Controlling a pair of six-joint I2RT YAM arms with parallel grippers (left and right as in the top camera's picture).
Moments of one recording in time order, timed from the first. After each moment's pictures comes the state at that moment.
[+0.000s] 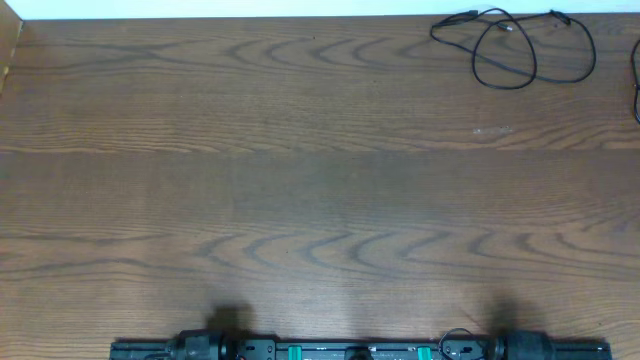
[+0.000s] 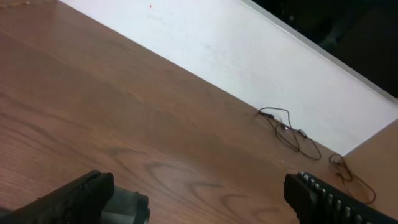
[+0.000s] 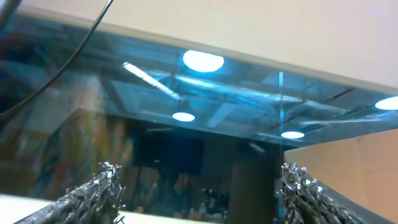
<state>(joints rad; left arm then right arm) 0.05 0.00 1.52 -1.70 0.09 -0.50 -0.10 0.01 1.53 -0.76 -0.07 -0.09</state>
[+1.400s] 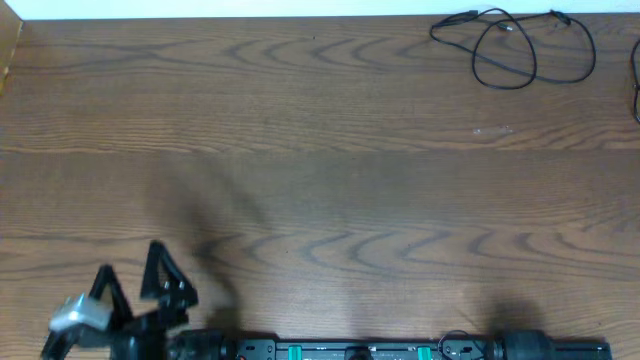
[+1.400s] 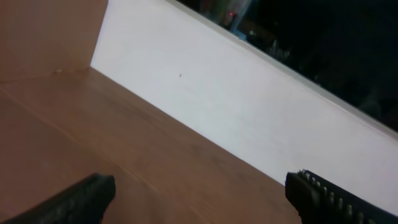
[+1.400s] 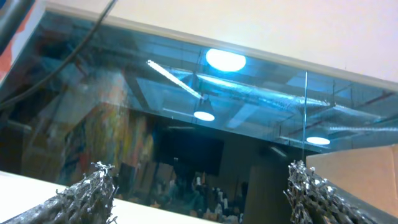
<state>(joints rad) 0.05 0.00 0.77 -0.79 -0.17 -0.52 0.02 0.01 1.51 -0.75 -0.08 -0.18</state>
